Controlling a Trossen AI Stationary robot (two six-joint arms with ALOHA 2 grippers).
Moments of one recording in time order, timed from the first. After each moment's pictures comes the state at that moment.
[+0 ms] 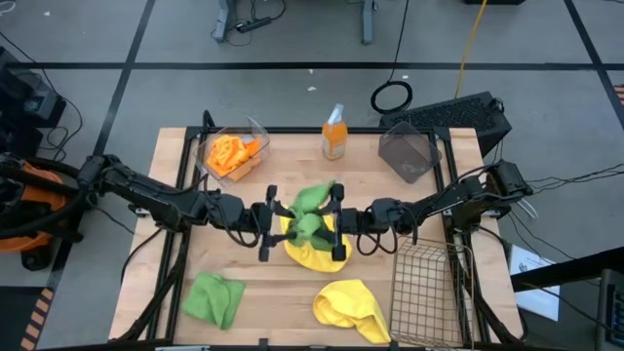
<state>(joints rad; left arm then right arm) -0.29 1.25 0.85 0.20 -0.19 0.11 0.19 1.62 0.84 0.94 0.17 -0.15</state>
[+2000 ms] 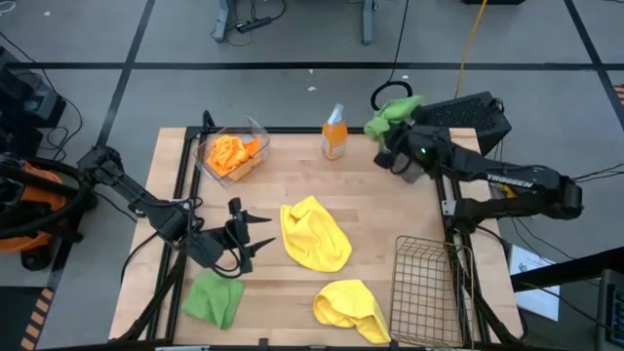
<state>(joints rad) -0.61 1.16 0.85 -0.25 -0.81 -0.20 -0.37 1.03 0.84 -0.17 0.63 -0.43</state>
